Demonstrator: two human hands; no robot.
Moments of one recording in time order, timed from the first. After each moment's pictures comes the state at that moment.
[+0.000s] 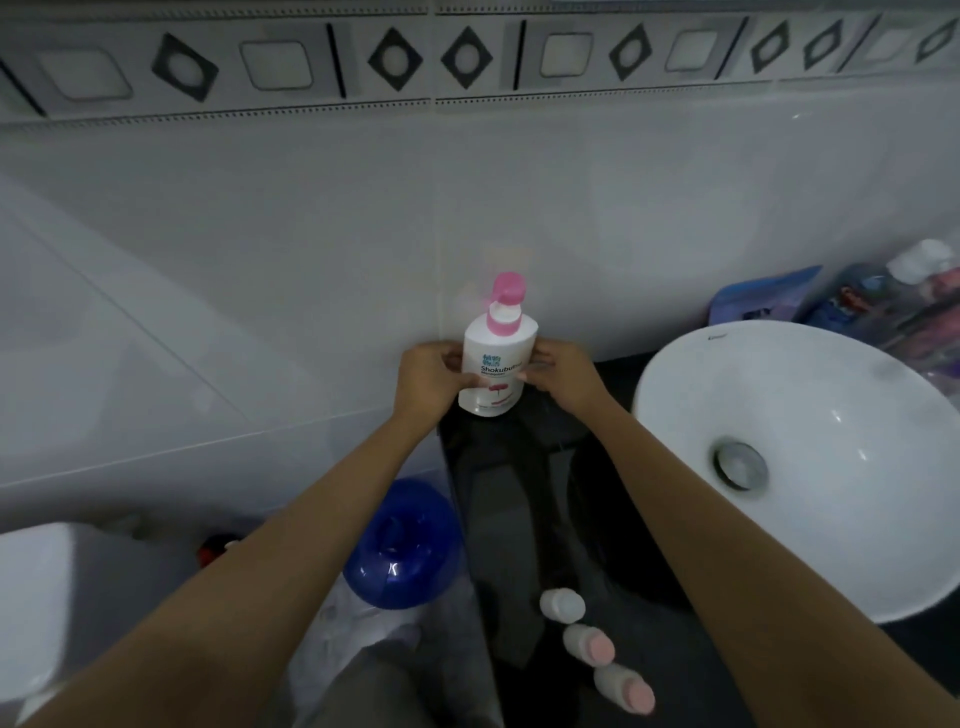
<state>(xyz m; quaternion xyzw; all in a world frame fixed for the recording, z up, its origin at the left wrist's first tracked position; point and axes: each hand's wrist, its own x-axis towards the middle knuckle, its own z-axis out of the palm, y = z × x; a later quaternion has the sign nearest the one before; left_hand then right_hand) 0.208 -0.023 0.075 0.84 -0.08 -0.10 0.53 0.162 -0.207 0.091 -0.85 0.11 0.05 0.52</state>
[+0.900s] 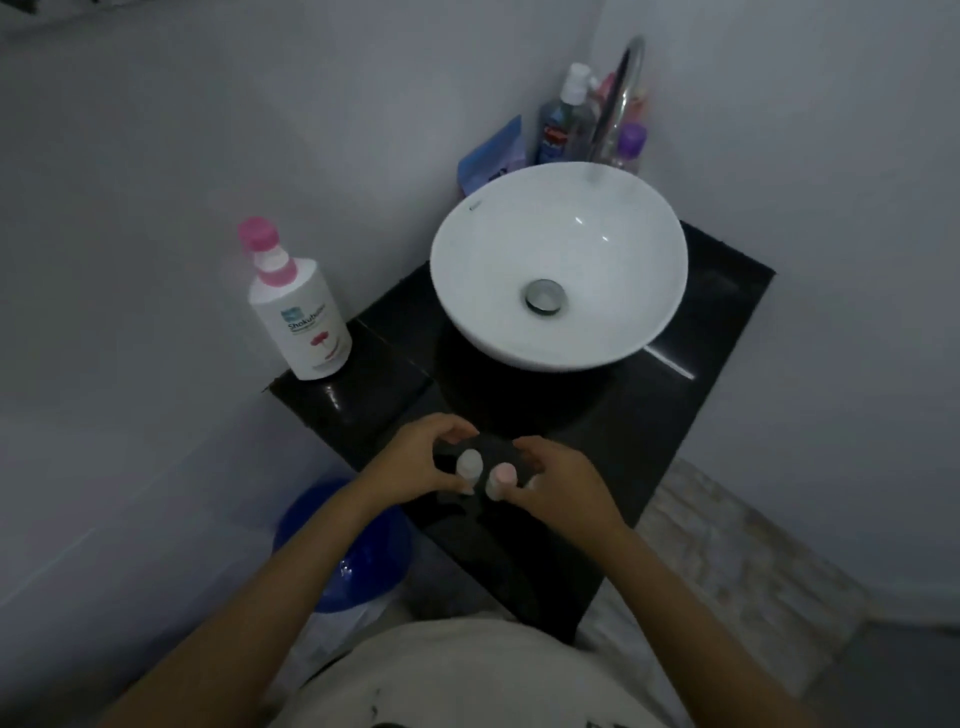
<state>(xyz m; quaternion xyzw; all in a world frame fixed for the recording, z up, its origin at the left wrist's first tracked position) 0.055 -0.037 0.054 0.69 -0.50 -0.40 0.34 -0.139 -0.131 0.082 -0.84 0.41 0.00 0.36</state>
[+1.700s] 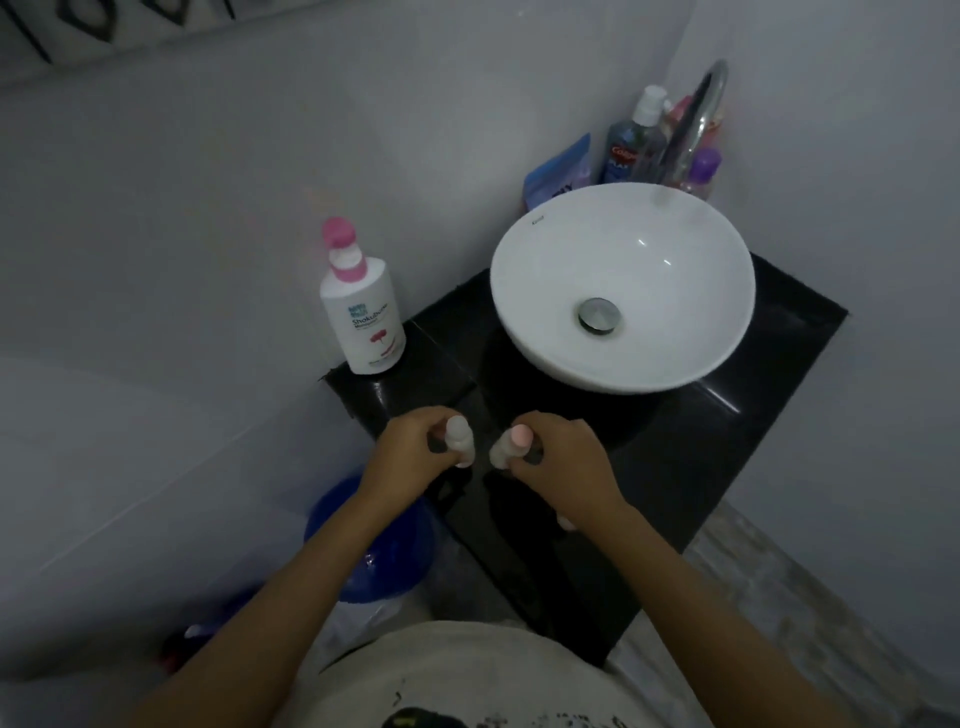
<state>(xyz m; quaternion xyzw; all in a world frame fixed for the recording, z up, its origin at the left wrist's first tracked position) 0.072 -0.004 0.063 0.78 -0.39 -0.26 0.42 -0.081 -0.133 0.111 -0.91 0.30 -0.05 0.29</state>
